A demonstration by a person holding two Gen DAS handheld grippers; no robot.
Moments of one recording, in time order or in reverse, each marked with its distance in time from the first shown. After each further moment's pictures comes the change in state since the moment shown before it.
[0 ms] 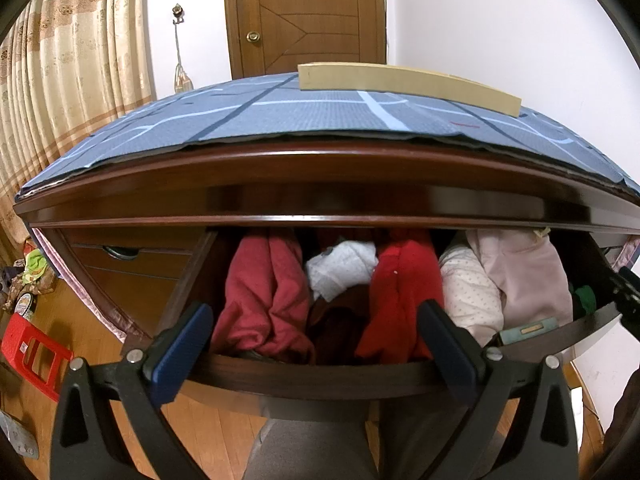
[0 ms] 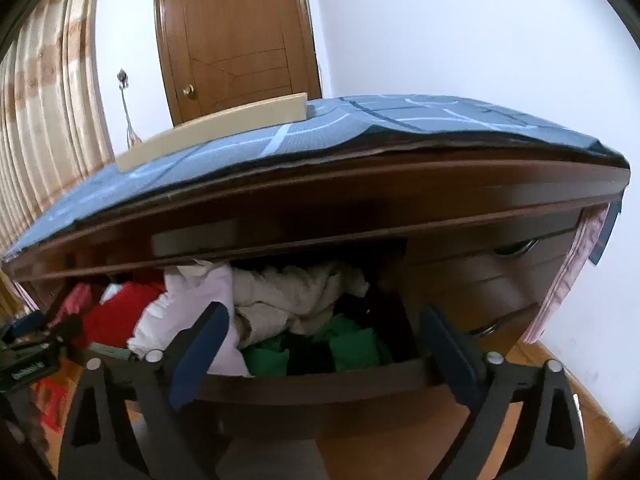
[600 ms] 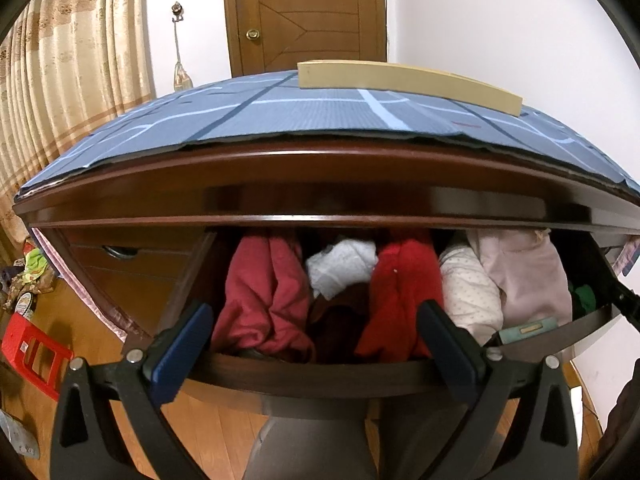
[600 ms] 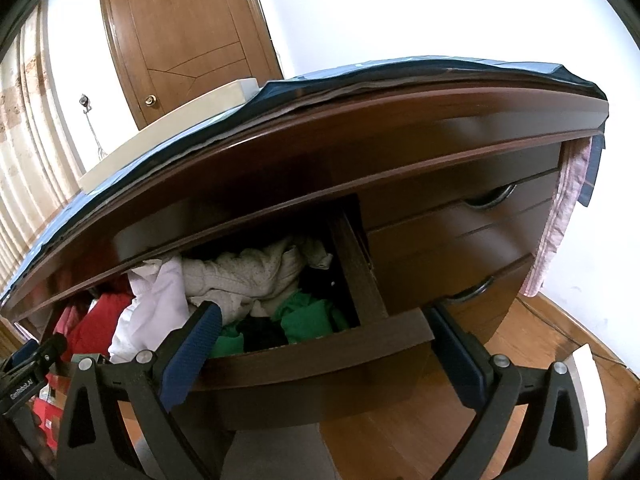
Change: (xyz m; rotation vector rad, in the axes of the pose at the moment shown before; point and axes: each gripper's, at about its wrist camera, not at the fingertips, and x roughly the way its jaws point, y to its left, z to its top) left arm 0.003 0.003 0.004 0.002 0.008 0.000; right arm 0.002 -0.040 -0.015 0.183 0.066 -0.020
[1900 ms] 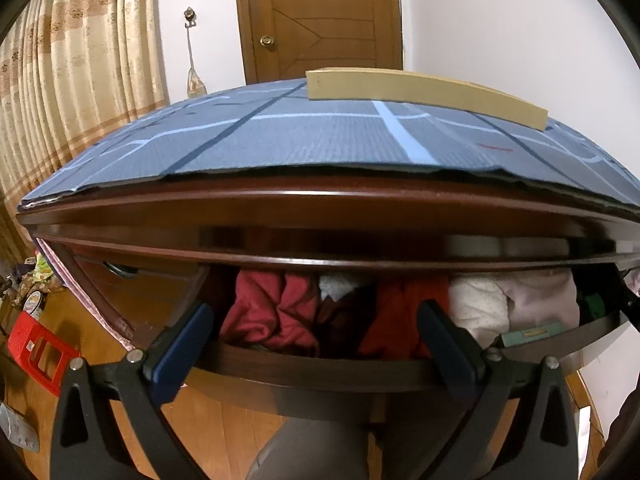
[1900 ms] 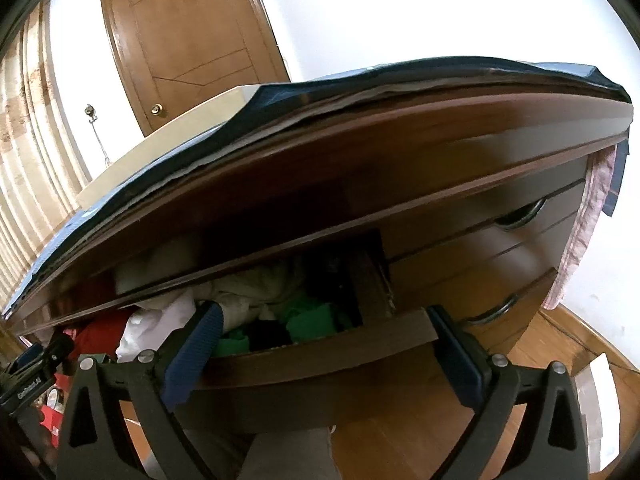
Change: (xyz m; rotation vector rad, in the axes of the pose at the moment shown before) left arm 0.004 -0.005 0.008 -0.017 -0.027 0.057; right arm 0.022 0.008 0.009 0.017 -0.017 0.048
